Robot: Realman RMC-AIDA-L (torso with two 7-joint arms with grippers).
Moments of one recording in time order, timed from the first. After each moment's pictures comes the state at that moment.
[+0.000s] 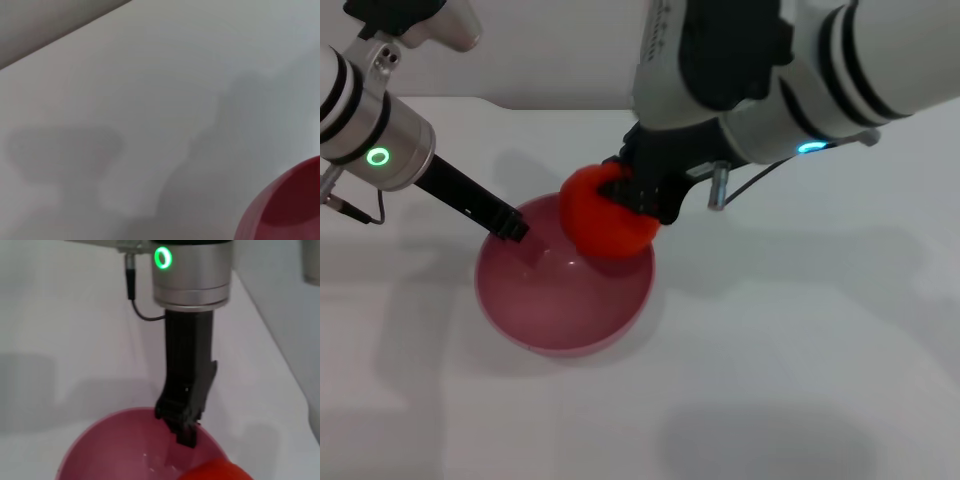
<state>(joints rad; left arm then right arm) -0.75 -2.05 1.14 1.15 2.61 1.56 -2.50 0.73 2.08 -1.68 -1.59 -2.42 -1.33 2.34</state>
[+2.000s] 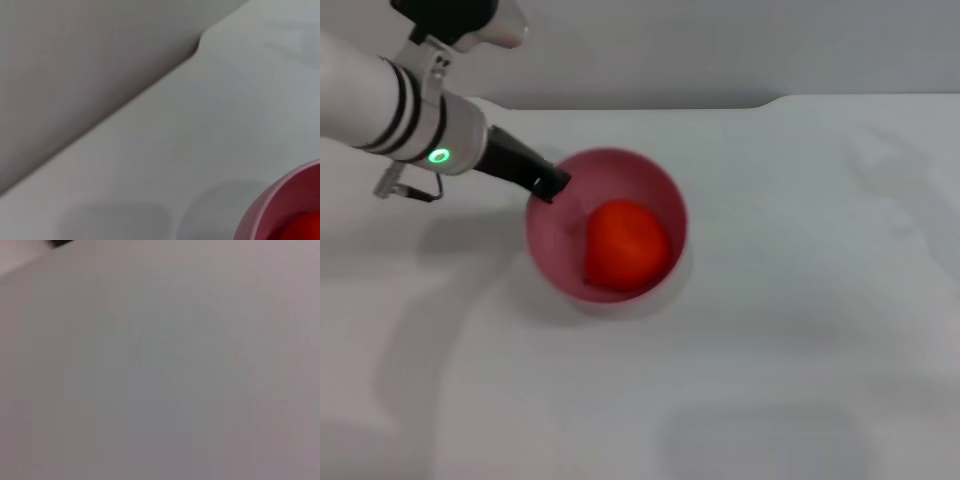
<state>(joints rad) -0.67 -2.06 1.37 1.15 2.50 1.16 -2.47 0.29 2.08 -1.38 -0.80 -0.38 -1.27 0.51</state>
